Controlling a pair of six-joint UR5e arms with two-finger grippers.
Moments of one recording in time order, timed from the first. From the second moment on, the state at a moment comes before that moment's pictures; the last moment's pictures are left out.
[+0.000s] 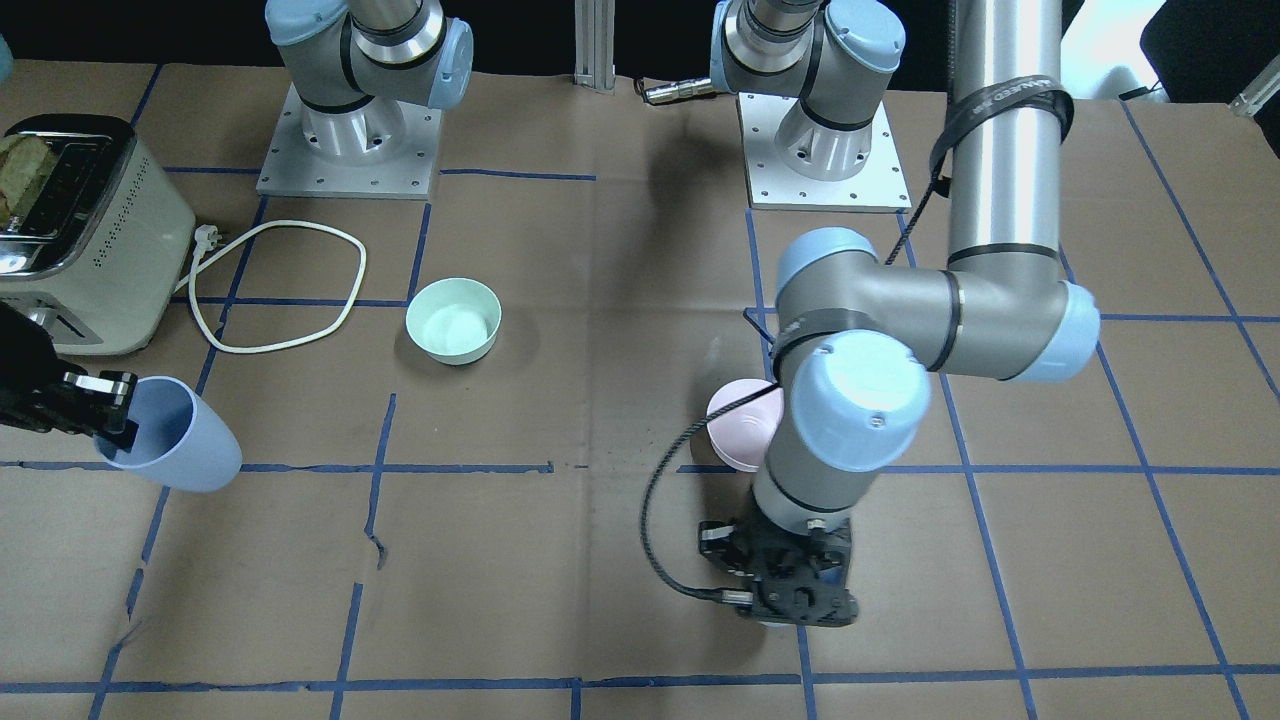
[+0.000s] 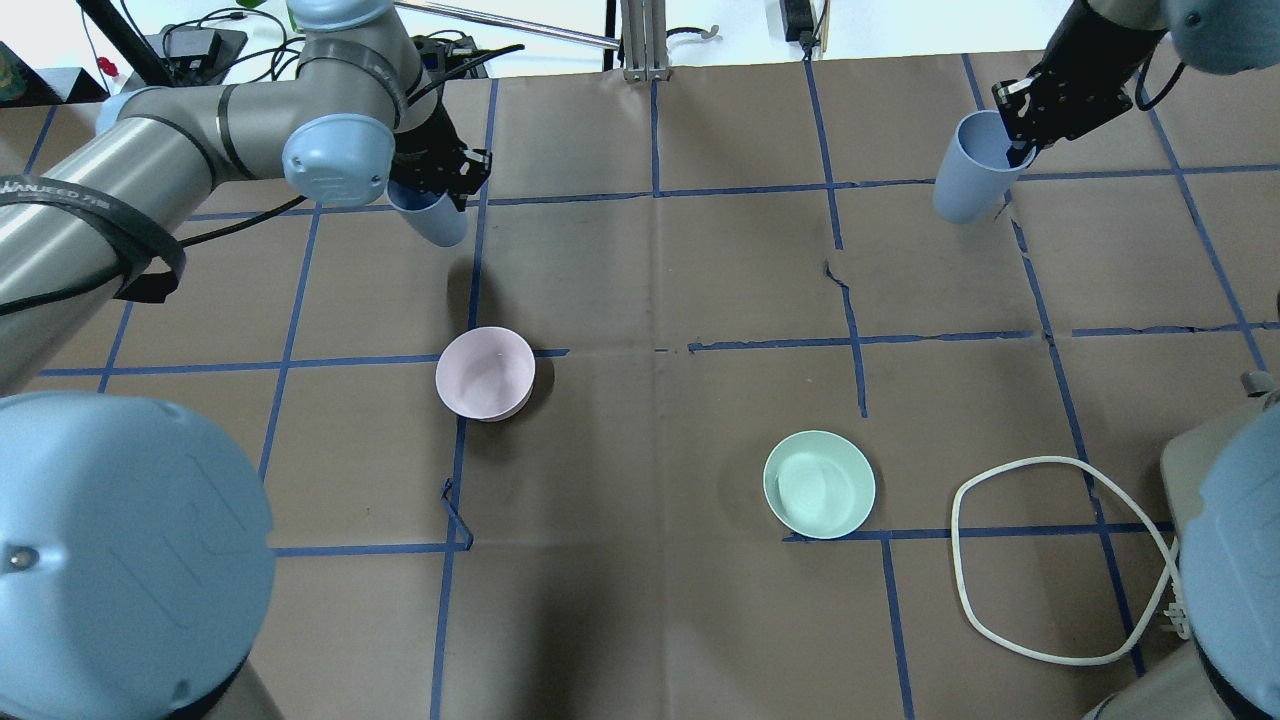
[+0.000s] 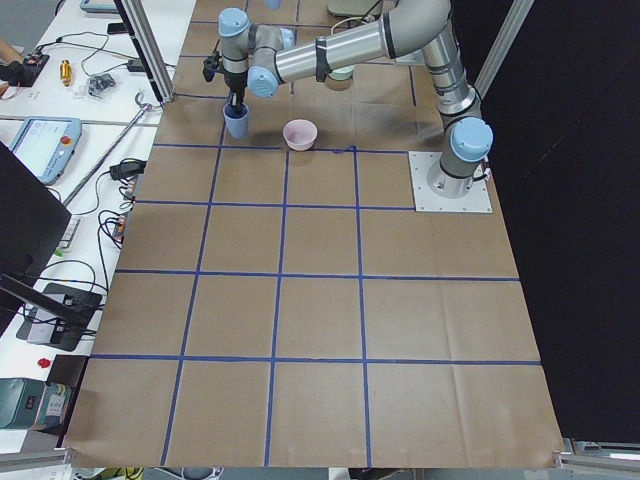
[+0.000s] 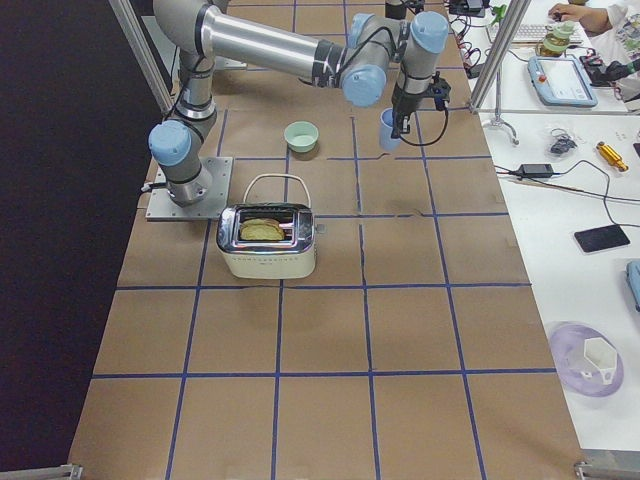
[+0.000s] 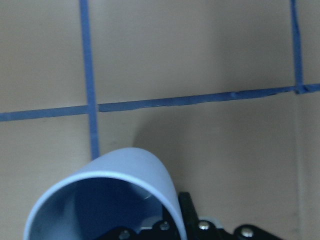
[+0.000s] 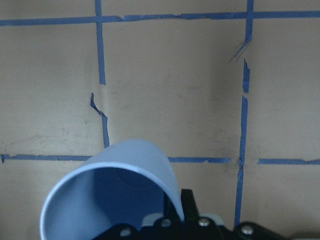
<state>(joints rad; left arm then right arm) -1.71 -2.16 -1.35 -1.06 1.56 -0.06 1.32 -1.27 1.34 -1.57 -1.51 -0.25</state>
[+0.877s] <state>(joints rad) -1.93 -2.23 -1.31 -1.02 1.56 -0.22 1.32 -1.31 1.34 -1.51 -1.51 -0.25</state>
